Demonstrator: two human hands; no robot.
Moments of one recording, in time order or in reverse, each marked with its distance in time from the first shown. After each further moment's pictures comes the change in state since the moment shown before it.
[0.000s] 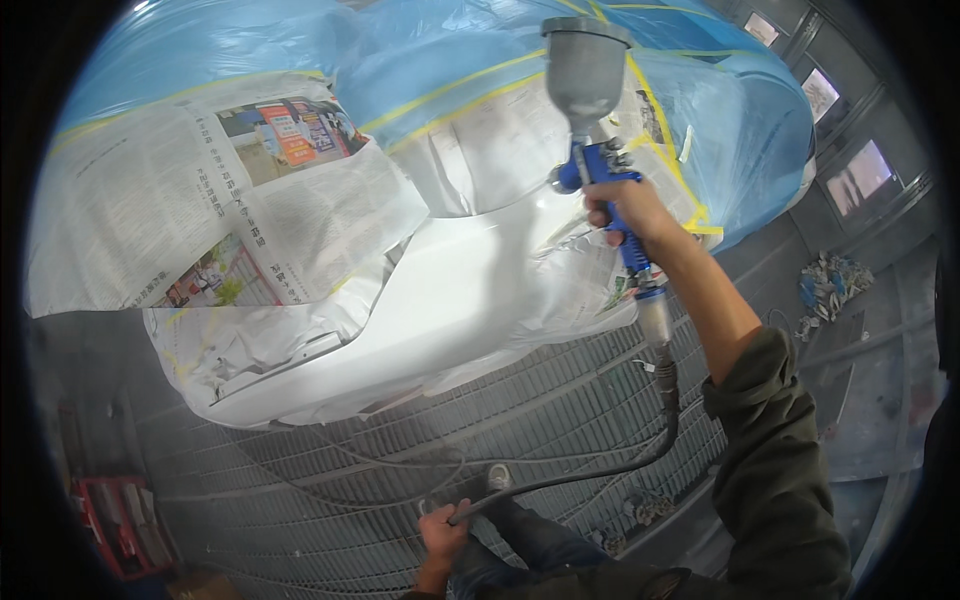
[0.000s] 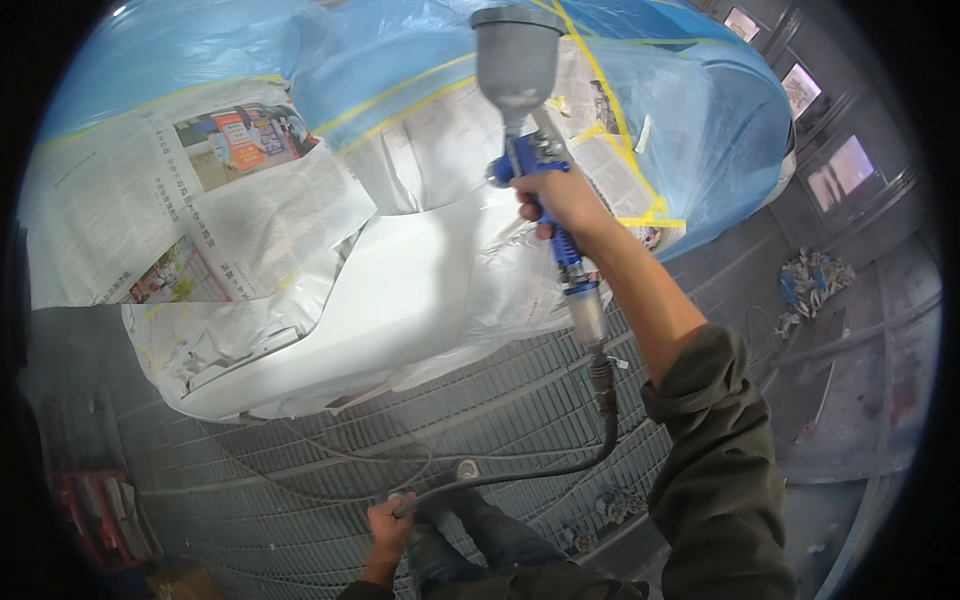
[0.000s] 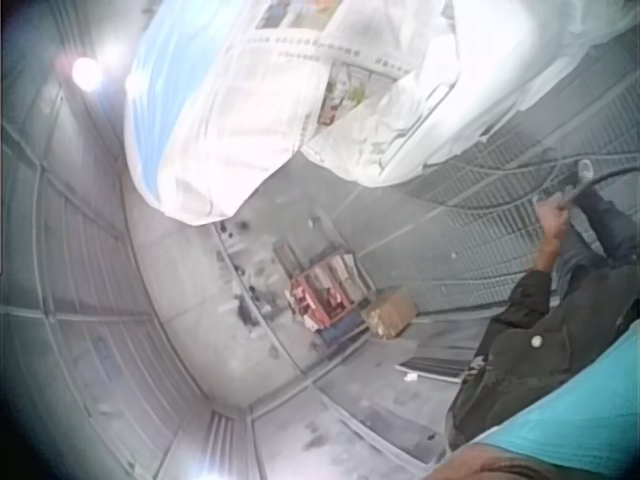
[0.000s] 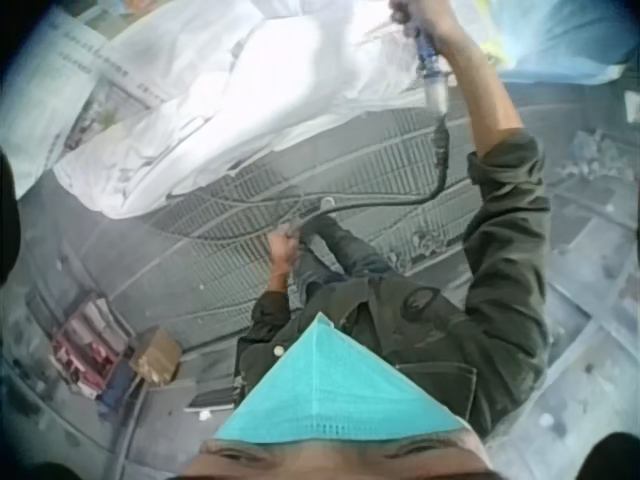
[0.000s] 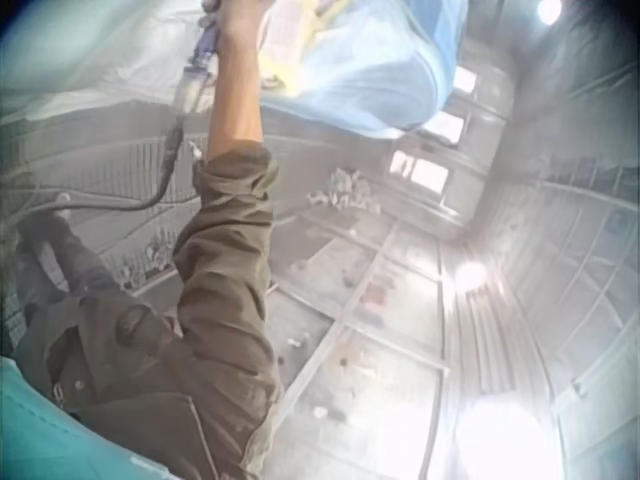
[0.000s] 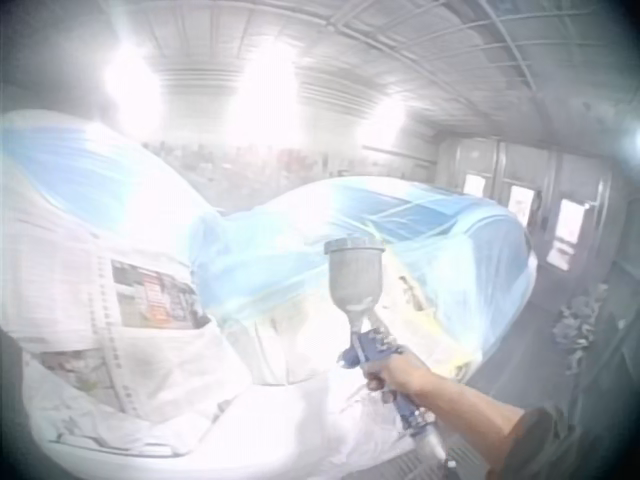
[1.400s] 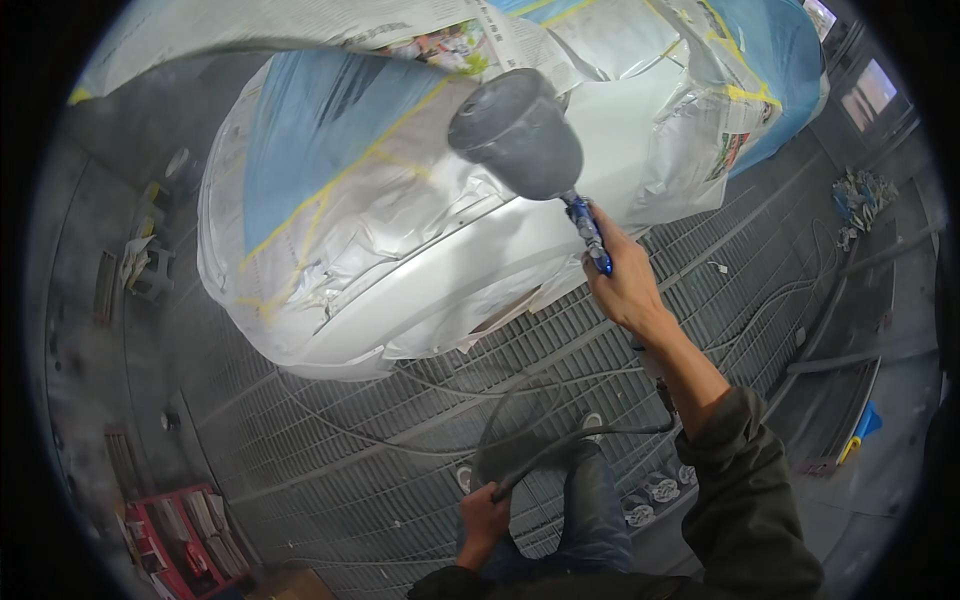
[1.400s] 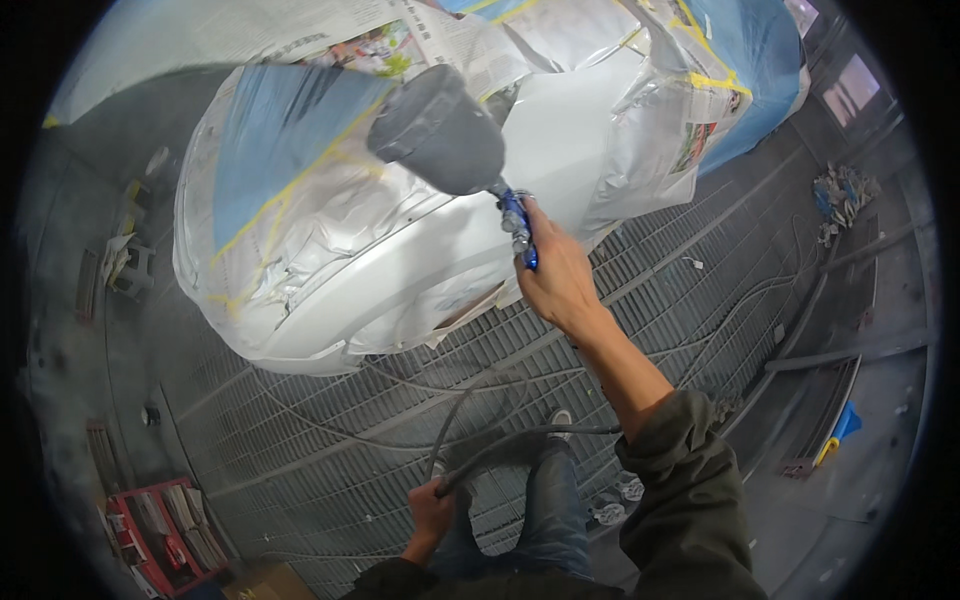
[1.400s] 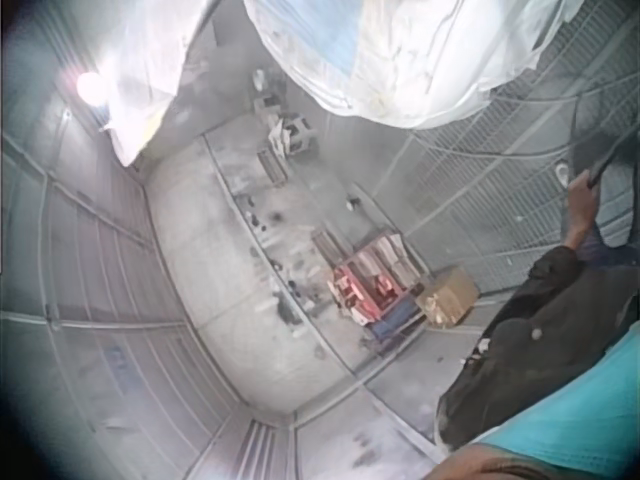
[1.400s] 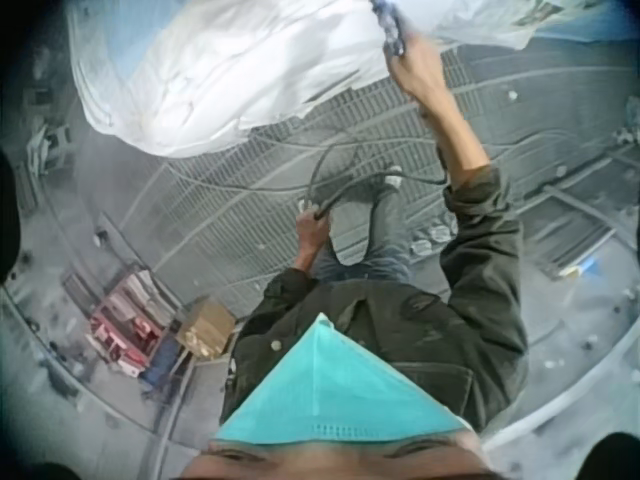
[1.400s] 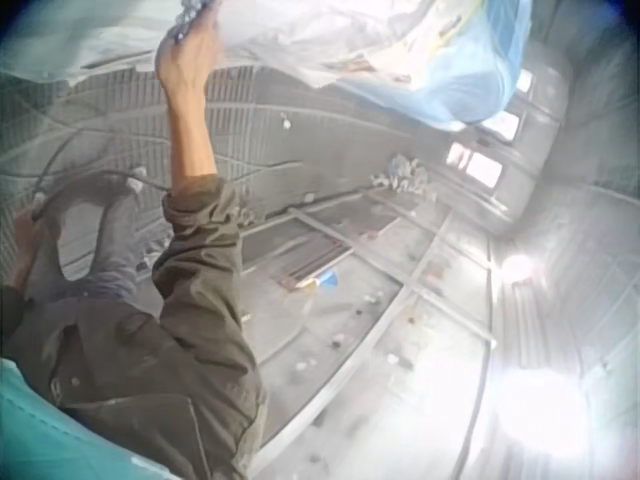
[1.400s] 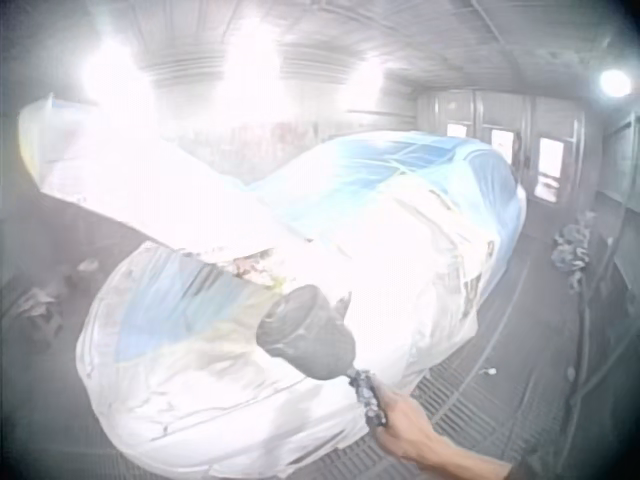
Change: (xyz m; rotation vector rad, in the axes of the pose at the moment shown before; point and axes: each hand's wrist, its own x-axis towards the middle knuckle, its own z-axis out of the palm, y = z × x) left_hand -0.086 -0.163 -0.280 0.181 -0.161 0.018; right_hand -0.219 0.175 0.341 -0.628 0.251 -0.501
